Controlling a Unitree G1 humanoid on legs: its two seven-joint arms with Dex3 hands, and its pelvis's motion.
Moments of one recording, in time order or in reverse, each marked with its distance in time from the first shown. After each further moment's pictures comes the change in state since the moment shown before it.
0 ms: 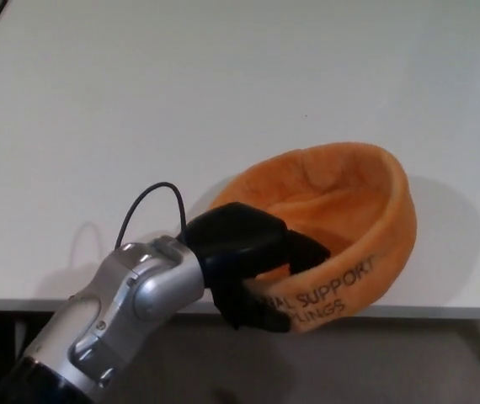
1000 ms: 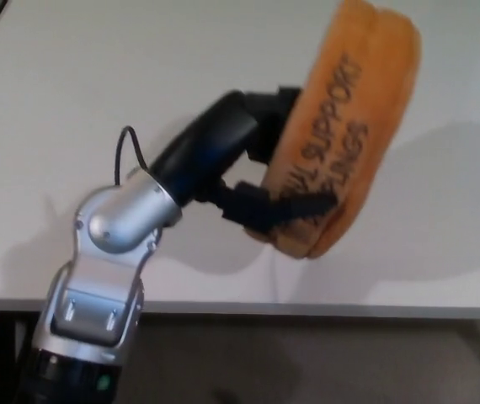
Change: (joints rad) left_arm -0.045 -0.251 0.364 -0.159 -0.462 0.237 -0.092; right_arm 0.001 0.000 0.000 -0.007 -0.022 -0.004 -0.016
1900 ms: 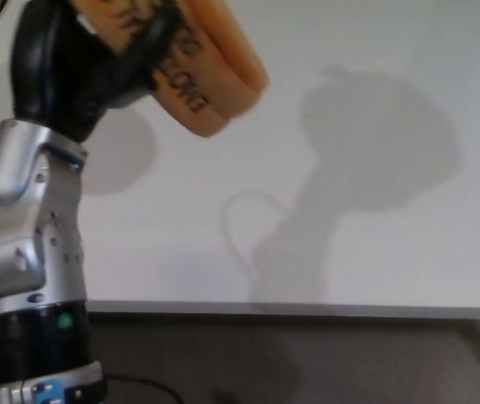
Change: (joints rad) left_arm -0.151 -0.093 0.500 0.114 -0.415 0.142 0.134; right_arm 0.000 0.000 0.000 0.001 -0.001 0.000 0.000
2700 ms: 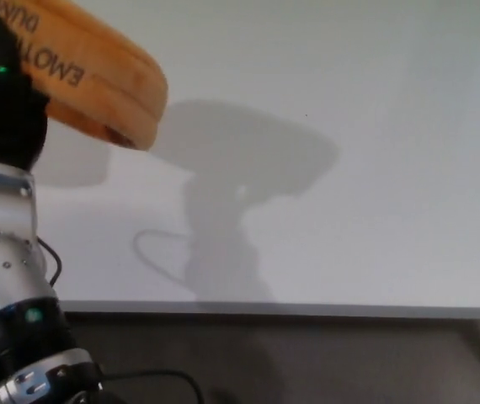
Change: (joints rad) left_arm -0.052 -0.055 0.385 0.163 -0.273 0.179 0.345; right_arm -0.002 0.000 0.000 -0.004 0.001 0.000 0.001
